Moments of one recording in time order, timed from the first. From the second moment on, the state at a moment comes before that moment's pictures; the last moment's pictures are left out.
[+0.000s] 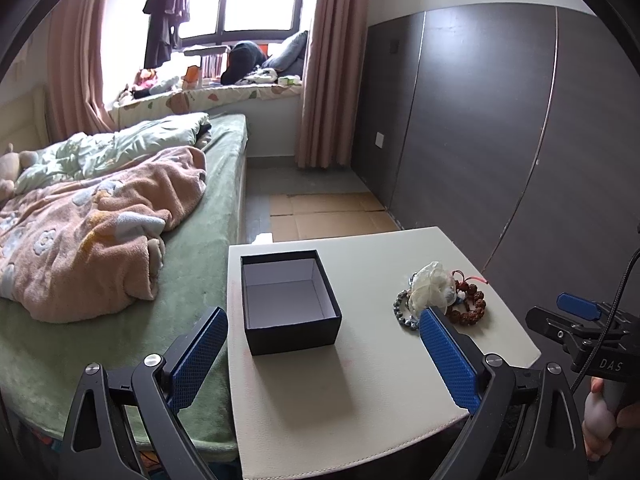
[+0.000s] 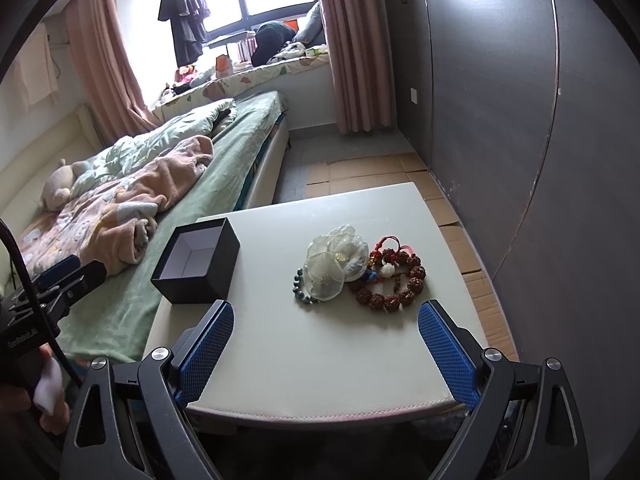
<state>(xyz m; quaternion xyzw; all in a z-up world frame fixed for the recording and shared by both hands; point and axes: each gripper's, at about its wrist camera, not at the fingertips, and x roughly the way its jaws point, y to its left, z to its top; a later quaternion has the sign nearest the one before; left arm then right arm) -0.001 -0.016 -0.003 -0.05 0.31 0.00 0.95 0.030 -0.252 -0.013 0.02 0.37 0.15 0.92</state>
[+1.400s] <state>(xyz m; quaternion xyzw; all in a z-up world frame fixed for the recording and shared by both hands) -0.002 -0.009 -0.002 -0.07 0.31 0.00 0.95 0.027 -0.239 -0.011 0.02 0.36 0.16 0.92</state>
